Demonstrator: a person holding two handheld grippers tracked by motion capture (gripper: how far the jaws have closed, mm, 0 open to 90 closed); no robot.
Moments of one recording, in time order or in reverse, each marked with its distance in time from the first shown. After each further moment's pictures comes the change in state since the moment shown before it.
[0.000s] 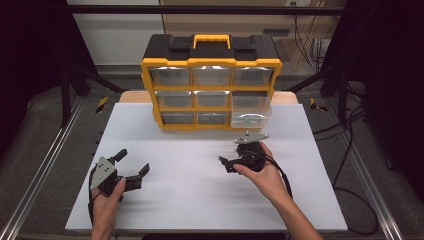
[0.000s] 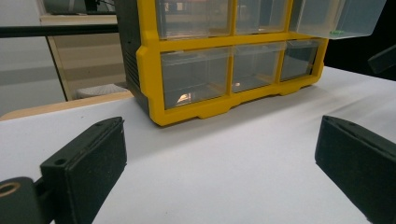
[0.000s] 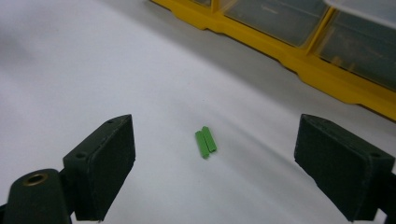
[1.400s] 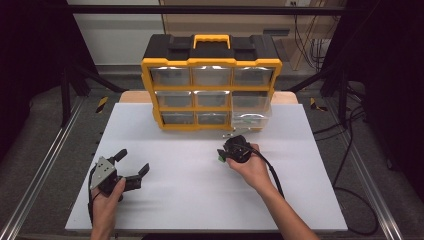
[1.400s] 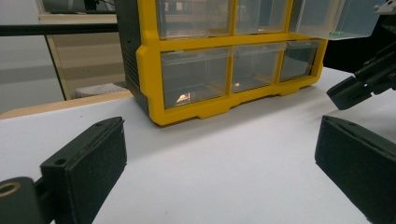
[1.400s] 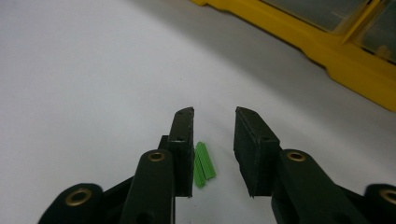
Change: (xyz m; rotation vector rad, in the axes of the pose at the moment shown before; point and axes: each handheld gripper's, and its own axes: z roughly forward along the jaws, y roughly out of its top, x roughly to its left) left arm 0.001 0.000 0.000 0.001 -0.004 -0.006; right arm -0.005 0.007 0.053 0.101 0.007 -0.017
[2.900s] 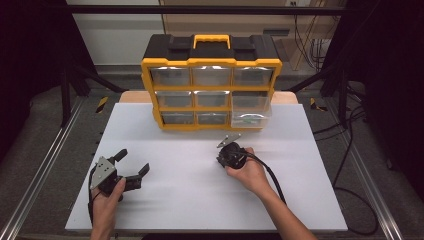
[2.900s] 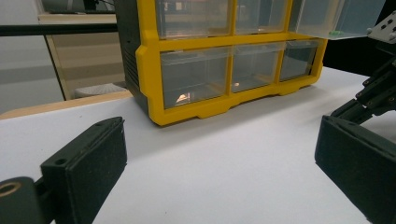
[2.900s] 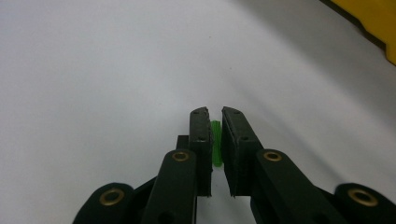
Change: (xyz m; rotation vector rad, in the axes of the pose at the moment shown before) left arm 0.000 0.000 0.000 0.000 -0.002 0.001; right arm 0.011 -0.012 0.016 0.098 0.037 -0.138
